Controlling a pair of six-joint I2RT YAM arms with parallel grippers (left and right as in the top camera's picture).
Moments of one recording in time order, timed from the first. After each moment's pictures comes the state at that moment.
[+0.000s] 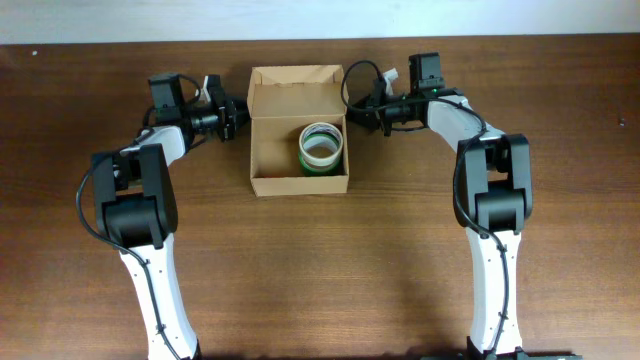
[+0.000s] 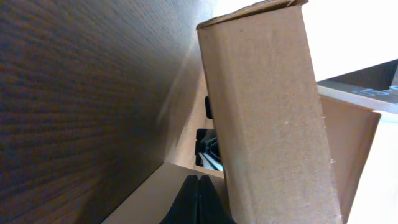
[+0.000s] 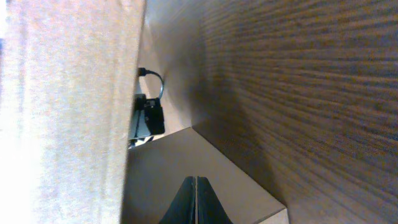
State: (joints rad) left arm 0.10 2.46 1.61 0.17 1.23 -1.09; right arm 0.10 2.54 1.90 -0.37 -1.13 0.80
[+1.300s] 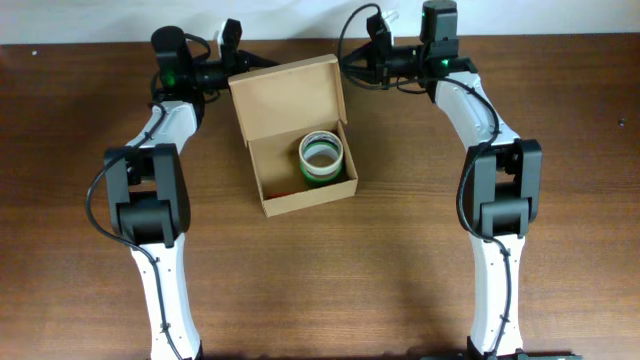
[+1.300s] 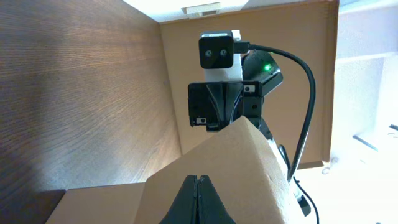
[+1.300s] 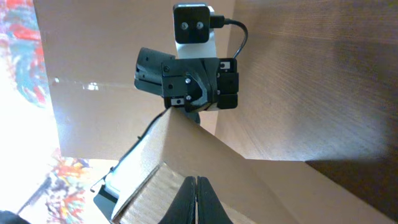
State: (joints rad) left arm 0.03 2.48 1.85 0.49 1.46 -1.27; right arm 0.11 2.49 2.11 -0.14 -1.41 0.94
